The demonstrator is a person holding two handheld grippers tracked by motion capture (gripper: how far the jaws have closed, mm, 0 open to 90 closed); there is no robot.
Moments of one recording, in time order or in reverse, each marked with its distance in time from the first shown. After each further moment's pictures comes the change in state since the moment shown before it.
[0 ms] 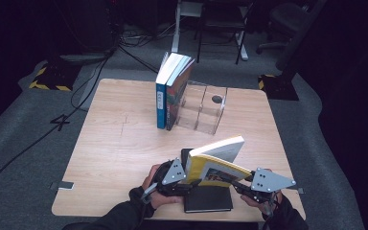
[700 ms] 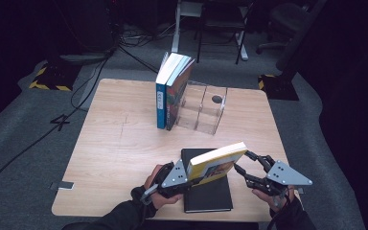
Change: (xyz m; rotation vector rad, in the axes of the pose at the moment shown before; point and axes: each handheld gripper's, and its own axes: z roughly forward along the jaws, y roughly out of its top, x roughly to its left) left arm -0.007 0.010 -0.009 -0.019 -0.054 0.080; right arm -0.025 -0.017 -0.023 -0.002 -0.282 0.085
